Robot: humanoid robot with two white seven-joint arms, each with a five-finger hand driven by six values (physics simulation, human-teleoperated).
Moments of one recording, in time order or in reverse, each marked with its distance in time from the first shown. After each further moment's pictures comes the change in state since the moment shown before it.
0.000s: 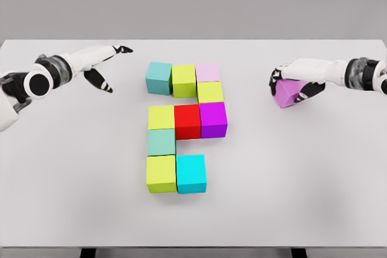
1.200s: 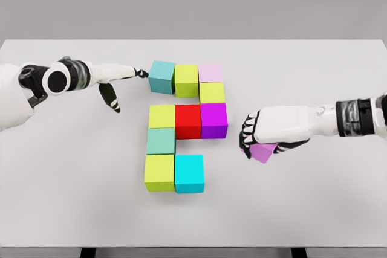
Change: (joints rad) left arm -0.035 -0.056 -0.011 -0.032 -0.096 0.014 -0.283; right arm 0.112 -0.233 0.107 -0.627 -0.101 -0.057 0.000
